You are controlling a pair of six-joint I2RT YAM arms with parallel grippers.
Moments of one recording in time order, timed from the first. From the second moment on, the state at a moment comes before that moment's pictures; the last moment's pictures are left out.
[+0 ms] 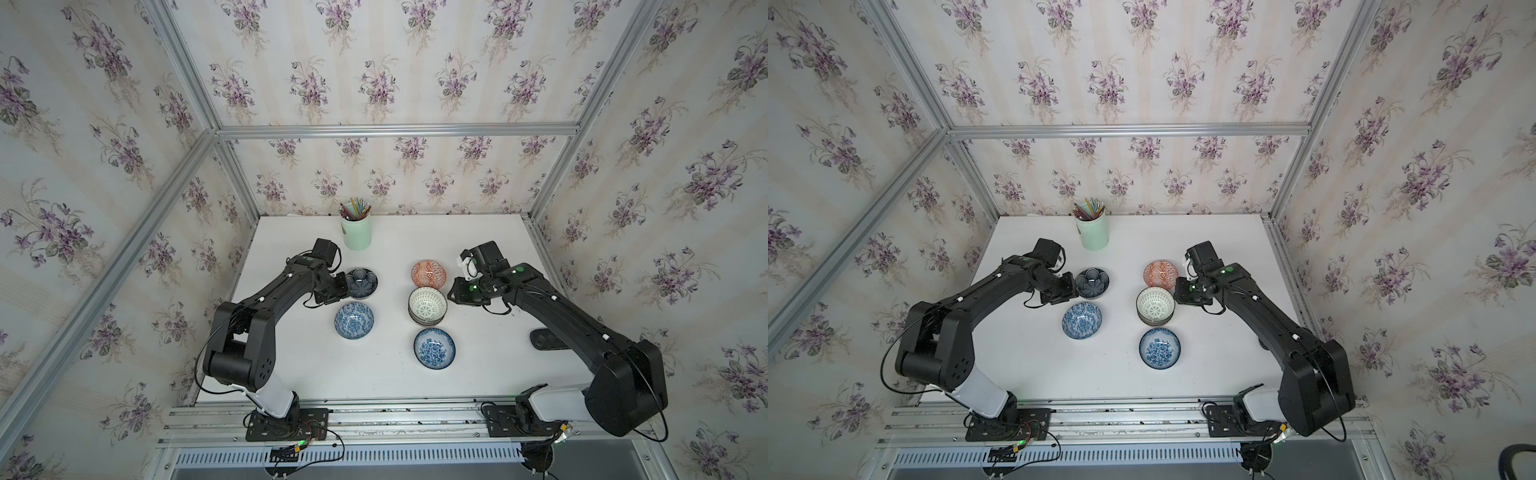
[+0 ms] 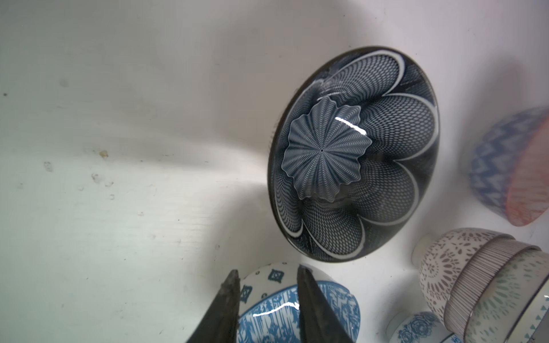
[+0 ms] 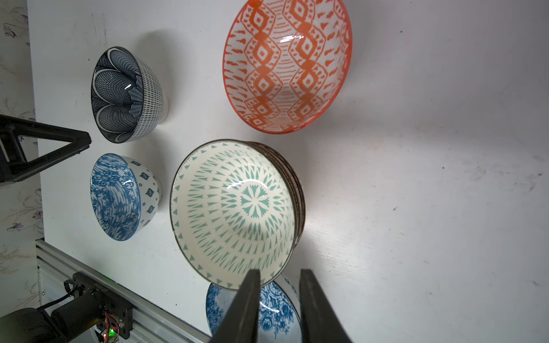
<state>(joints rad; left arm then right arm) -0.27 1.65 1.14 -0.76 0.25 -0.55 0.43 1.37 1.08 -0.80 -0.24 0.42</state>
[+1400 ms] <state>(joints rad) -0.25 1.78 1.26 -0.71 0.22 -0.54 0.43 1.38 1.06 -0.80 -0.24 0.42</state>
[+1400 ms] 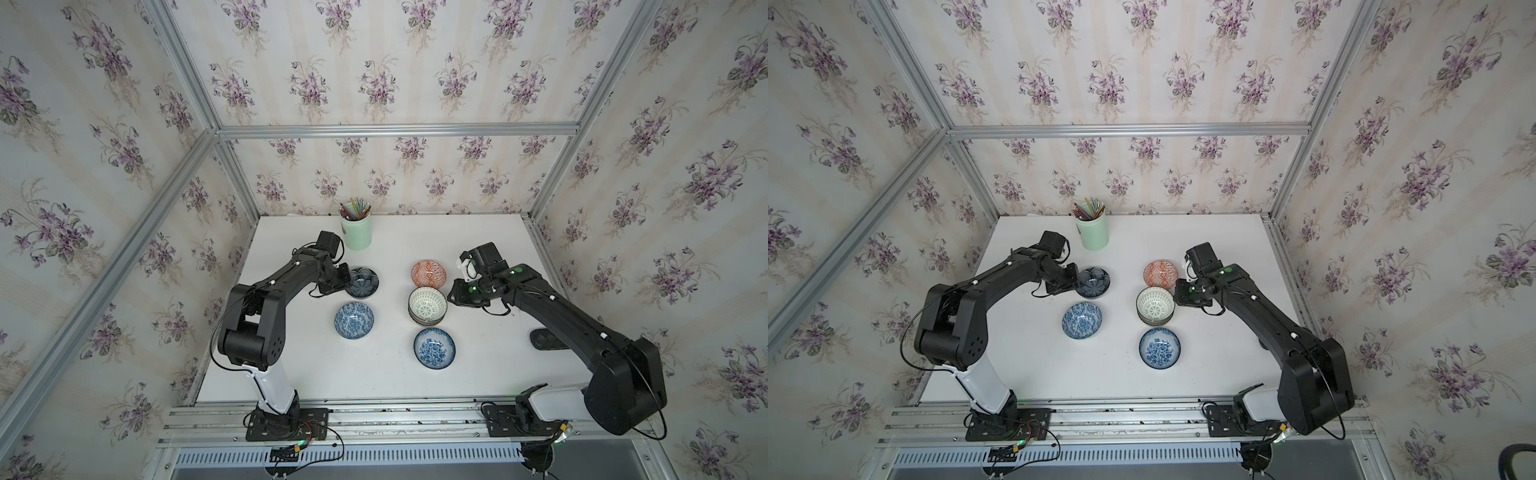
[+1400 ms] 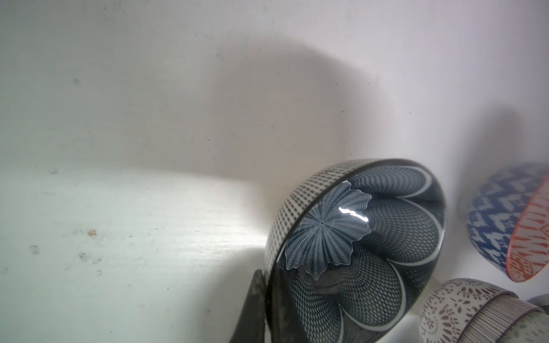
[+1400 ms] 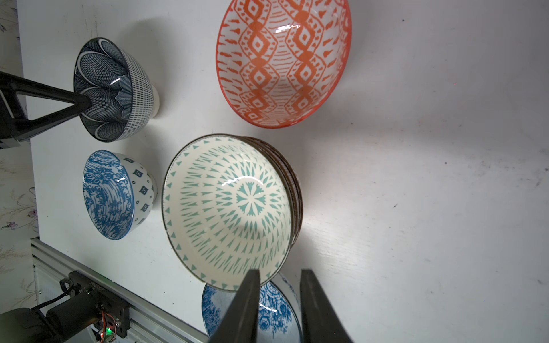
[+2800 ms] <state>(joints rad) -0.73 1.45 1.28 -1.05 0.23 -0.67 0.78 1.41 1.26 -0.90 -0.25 0.49</state>
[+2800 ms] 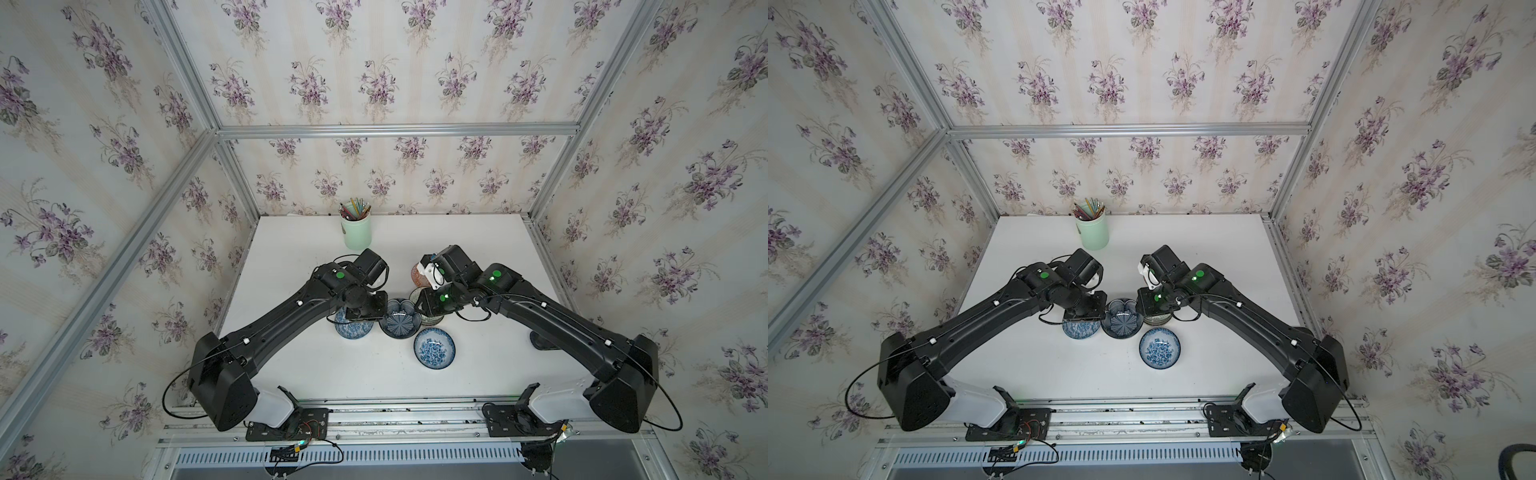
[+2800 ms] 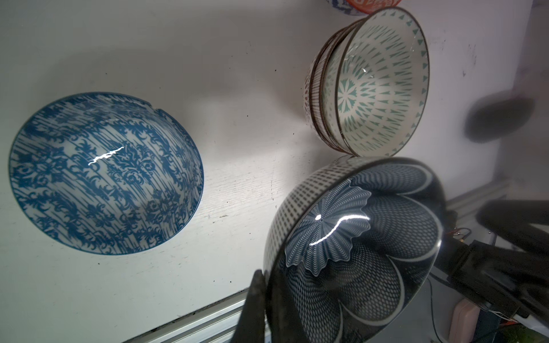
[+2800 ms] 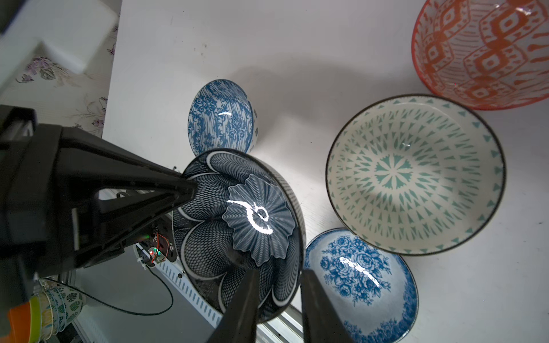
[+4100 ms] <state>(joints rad) -0.73 1.42 1.25 -1.00 0.24 -0.70 0.81 1.47 1.23 -0.87 -0.16 0.53</state>
